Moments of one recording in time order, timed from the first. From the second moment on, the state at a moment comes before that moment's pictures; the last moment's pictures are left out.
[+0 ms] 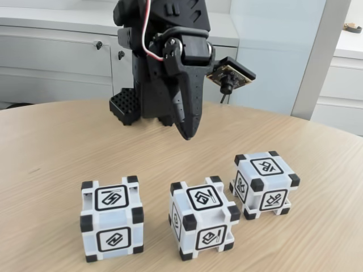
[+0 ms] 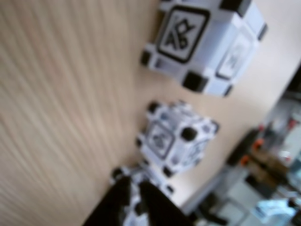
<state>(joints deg) -16.1 195.1 172.9 78.0 -10.6</state>
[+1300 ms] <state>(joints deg) -16.1 147.0 137.7 74.8 3.7</state>
